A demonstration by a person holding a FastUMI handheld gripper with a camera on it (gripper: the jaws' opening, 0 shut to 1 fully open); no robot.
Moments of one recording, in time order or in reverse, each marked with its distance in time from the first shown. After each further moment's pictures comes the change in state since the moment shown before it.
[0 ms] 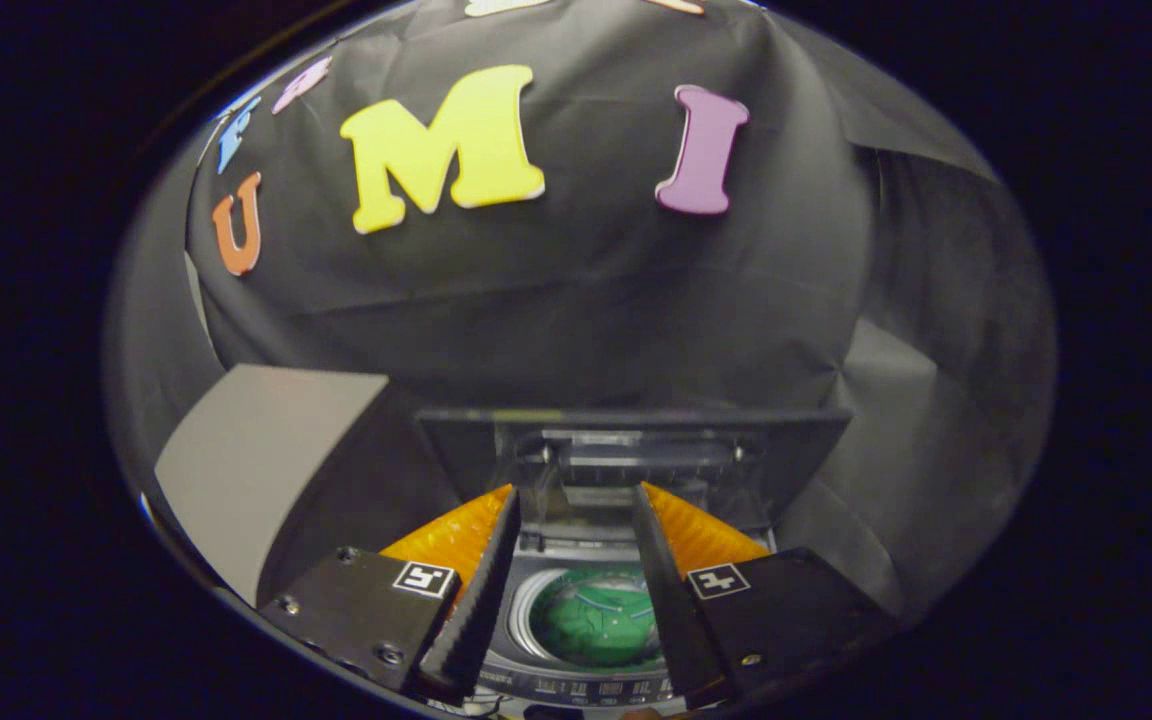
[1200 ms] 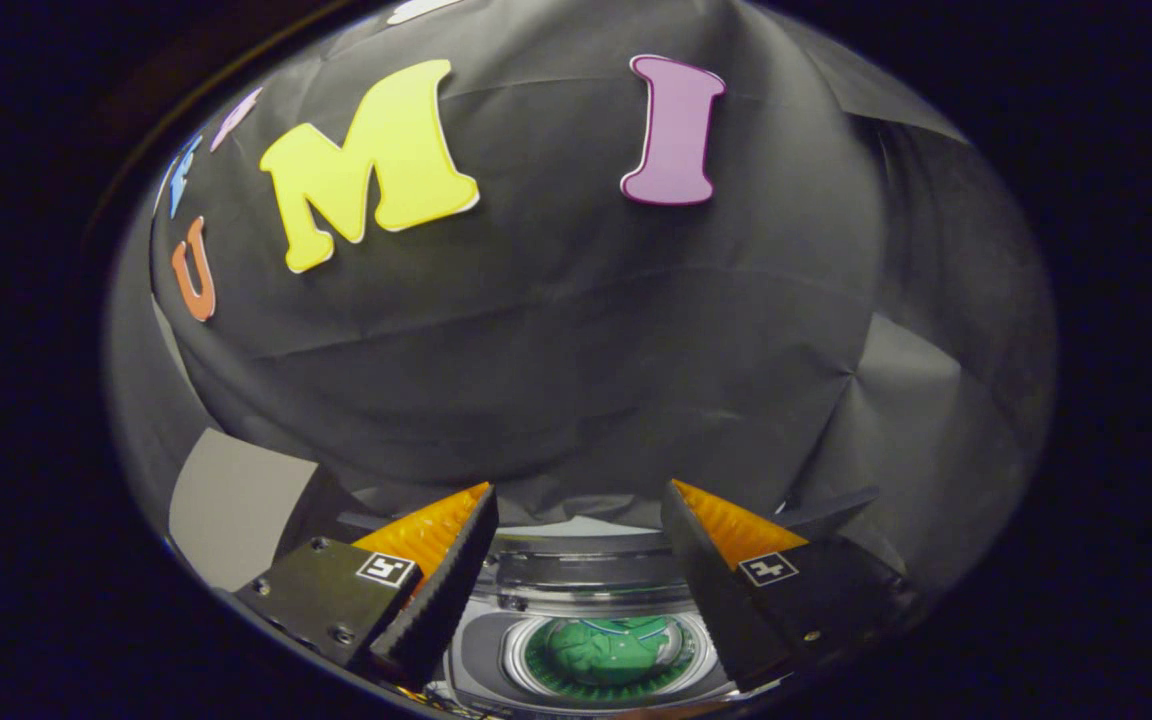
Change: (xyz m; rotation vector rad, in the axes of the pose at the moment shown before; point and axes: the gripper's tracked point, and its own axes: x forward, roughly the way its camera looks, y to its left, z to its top) arm 0.099 -0.044 0.025 0.078 0.113 -0.010
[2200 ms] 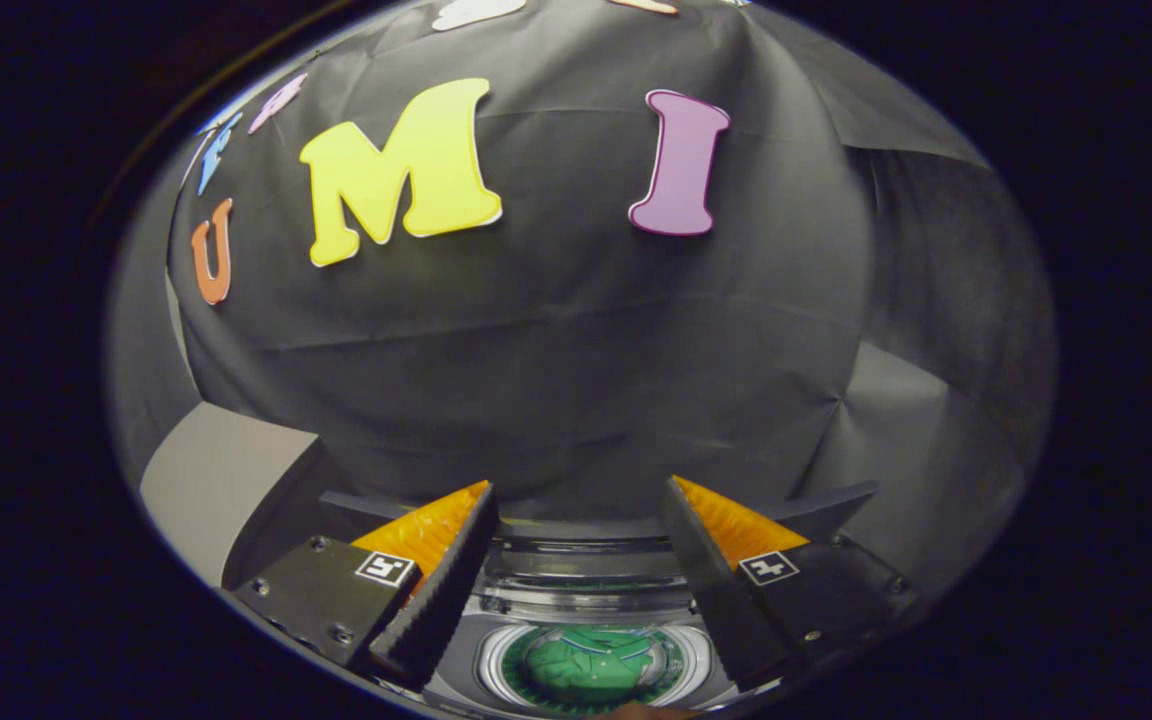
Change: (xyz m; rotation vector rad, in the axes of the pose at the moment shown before) arm -0.017 0.001 -0.018 -0.052 -0.168 -0.009
